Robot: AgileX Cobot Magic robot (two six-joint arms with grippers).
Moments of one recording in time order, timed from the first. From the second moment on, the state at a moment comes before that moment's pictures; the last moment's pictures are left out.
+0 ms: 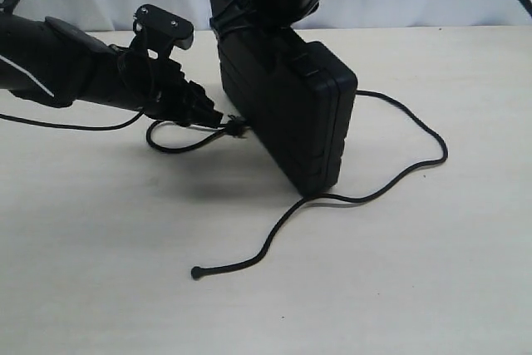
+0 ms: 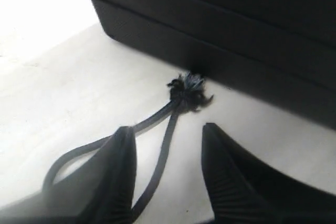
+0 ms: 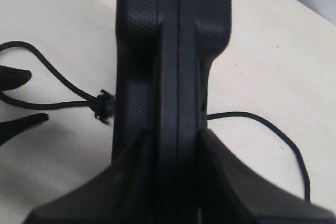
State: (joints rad) left arm -0.25 1.89 -1.05 -1.26 0.18 1.38; right arm 0.61 2.01 -1.88 -0.36 1.02 0.23
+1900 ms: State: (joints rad) left arm -0.30 2.04 -1.26 -1.73 0.60 1.83; right arm 0.58 1.90 -1.88 -0.49 1.20 0.32
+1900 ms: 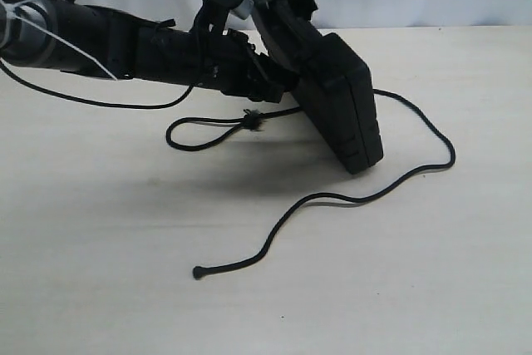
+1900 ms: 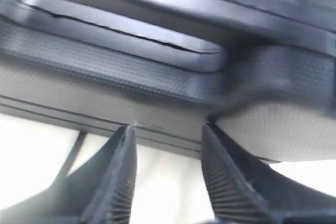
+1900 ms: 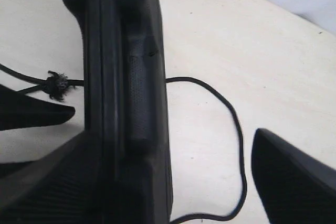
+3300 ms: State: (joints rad) left arm -0.30 2.04 -1.26 -1.73 0.59 1.83; right arm 0.42 1.34 -0.46 -0.24 -0.33 -0.06
